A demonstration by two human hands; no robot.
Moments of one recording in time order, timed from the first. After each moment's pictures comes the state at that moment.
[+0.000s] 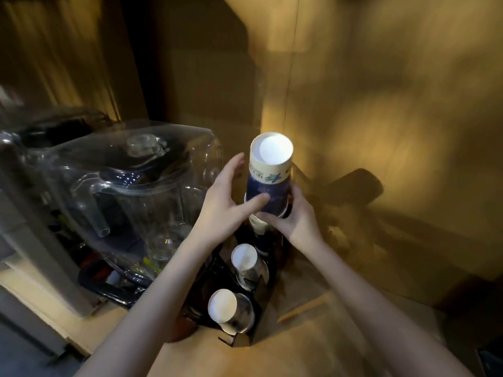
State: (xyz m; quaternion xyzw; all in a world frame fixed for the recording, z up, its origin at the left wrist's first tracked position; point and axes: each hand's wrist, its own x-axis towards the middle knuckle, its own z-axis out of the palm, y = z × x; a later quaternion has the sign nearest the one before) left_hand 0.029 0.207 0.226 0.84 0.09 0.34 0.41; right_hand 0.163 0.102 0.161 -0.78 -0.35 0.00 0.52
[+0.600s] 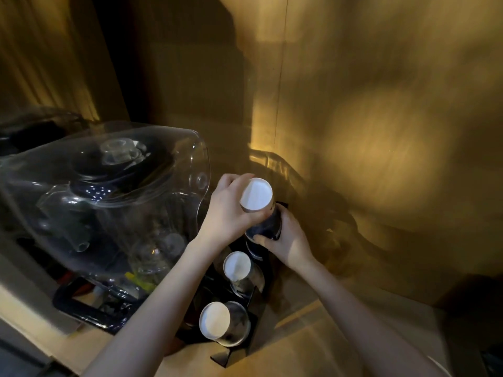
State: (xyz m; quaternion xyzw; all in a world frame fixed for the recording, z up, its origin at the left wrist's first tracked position) left_hand 0.078 0.220 0.203 0.89 0.13 0.31 0.31; right_hand 0.182 0.110 0.116 -0.83 -0.35 0.03 0.43
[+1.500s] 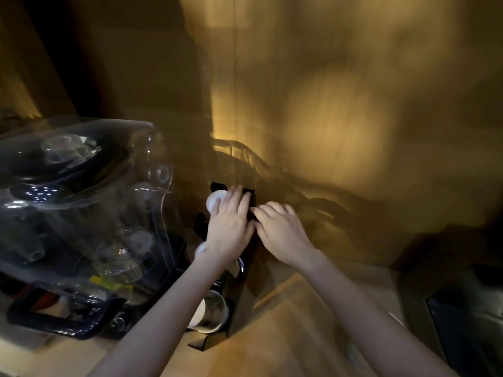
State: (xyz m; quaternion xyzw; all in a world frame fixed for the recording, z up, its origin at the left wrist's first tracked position) left_hand 0.107 0.178 0.136 0.97 0.08 0.22 0.09; right_hand 0.167 0.054 0.137 -0.87 -0.46 -0.15 0.12
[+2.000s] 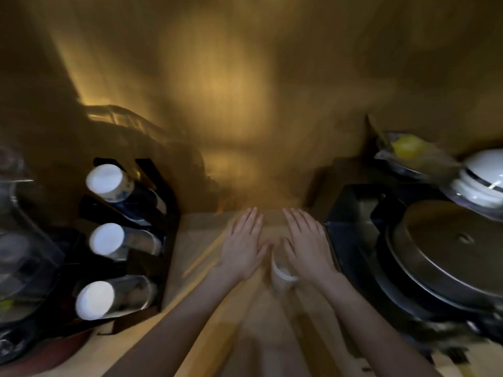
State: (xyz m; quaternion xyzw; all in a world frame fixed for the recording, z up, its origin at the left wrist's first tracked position) left_hand 0.110 -0.005 0.054 0.99 -0.10 0.01 0.13; right_hand 0.119 -0.164 0.068 -0.98 -0.16 -0.07 0.11
